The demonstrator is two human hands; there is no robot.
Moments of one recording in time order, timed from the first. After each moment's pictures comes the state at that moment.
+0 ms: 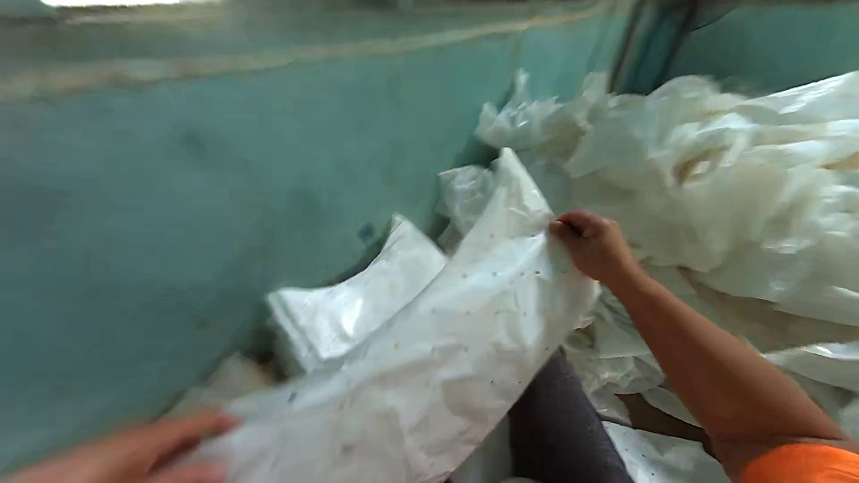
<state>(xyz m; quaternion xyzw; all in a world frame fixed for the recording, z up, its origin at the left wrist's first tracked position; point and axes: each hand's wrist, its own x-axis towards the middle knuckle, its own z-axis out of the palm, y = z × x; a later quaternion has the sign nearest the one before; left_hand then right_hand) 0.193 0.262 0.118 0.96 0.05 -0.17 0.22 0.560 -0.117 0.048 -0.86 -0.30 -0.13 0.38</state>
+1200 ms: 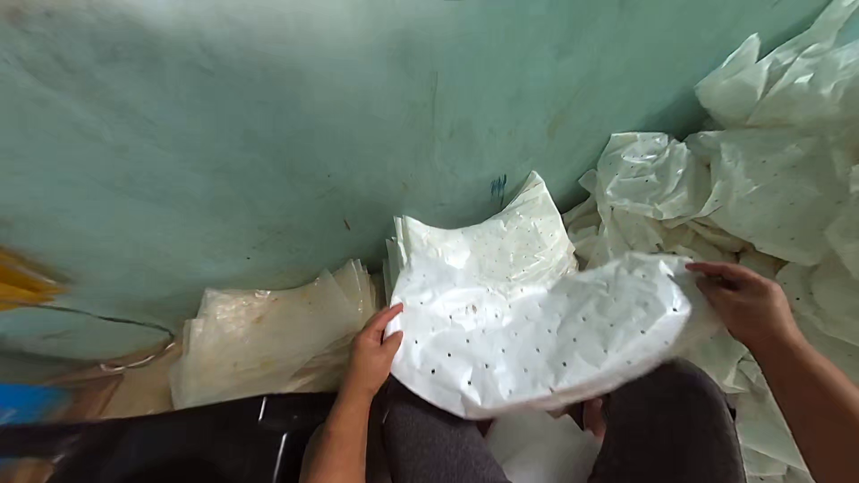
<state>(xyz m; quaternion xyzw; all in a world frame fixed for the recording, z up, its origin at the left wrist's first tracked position) 0.212 0.250 -0.063 0.72 0.39 0.27 0.50 0.613 -0.059 -0.053 -0.86 -0.30 0.04 0.42</state>
